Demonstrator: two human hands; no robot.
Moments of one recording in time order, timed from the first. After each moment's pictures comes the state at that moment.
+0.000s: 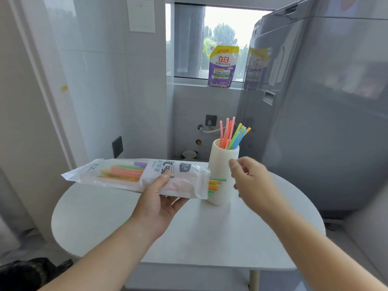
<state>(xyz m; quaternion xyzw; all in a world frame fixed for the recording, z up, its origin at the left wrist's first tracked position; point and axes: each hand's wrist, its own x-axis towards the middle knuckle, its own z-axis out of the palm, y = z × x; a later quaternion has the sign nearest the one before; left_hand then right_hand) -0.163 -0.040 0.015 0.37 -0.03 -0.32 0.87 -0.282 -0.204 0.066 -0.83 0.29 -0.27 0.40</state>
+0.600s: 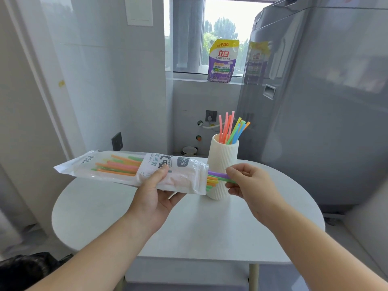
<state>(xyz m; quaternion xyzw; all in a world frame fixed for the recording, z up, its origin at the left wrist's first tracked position) -0.164 -0.037 0.018 0.39 -0.03 -0.31 0.87 -0.285 -0.208 0.050 -0.67 0.30 -0.24 0.64</state>
